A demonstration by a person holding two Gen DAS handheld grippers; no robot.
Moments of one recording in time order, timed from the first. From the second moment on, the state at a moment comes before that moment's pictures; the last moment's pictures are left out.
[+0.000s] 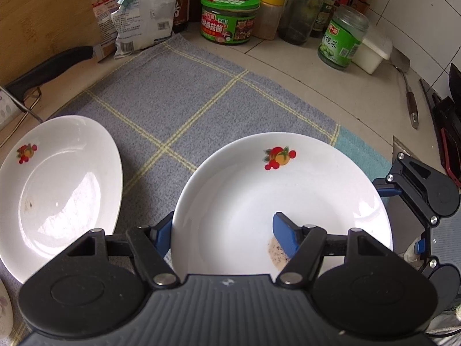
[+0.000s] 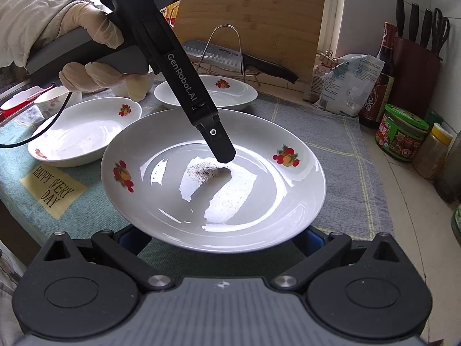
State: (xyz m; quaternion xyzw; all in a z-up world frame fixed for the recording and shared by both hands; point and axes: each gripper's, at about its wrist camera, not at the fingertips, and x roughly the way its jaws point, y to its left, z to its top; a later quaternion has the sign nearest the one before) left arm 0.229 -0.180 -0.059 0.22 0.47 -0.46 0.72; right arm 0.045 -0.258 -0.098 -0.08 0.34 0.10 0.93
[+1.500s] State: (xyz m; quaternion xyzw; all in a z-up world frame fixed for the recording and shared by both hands) left arm 0.272 -0.262 -0.078 0.20 0.44 -0.46 0.75; right arm 0.112 -0.342 -0.111 -0.09 0.37 0.07 0.92
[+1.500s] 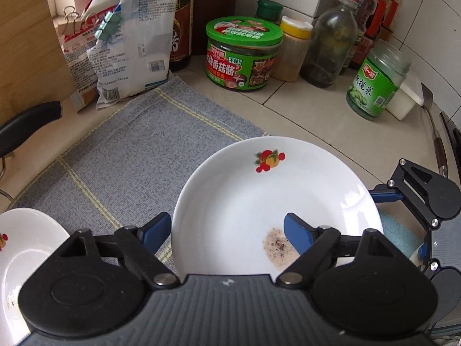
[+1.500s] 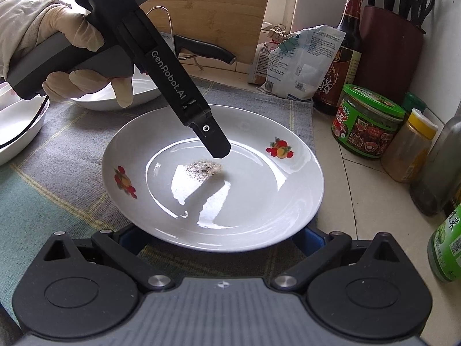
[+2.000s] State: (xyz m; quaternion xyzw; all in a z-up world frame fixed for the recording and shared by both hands) left arm 0.204 -0.172 -0.005 0.19 0.32 -0.42 0.83; right arm 0.073 -0.313 -0.073 -0.08 0.37 0.00 0.92
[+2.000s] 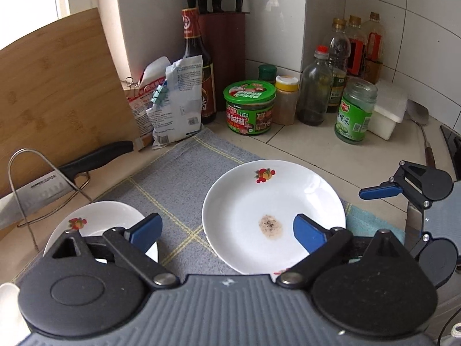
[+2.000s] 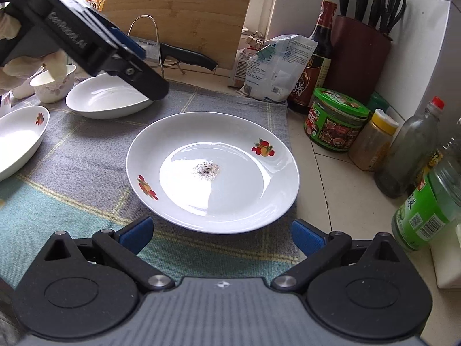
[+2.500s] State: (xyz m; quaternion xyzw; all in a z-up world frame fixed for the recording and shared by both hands) left arm 0.139 -0.070 -0.007 0.16 0.28 -0.29 0.90; right arm 0.075 -0.241 -0.068 -0.09 0.38 0.05 0.92
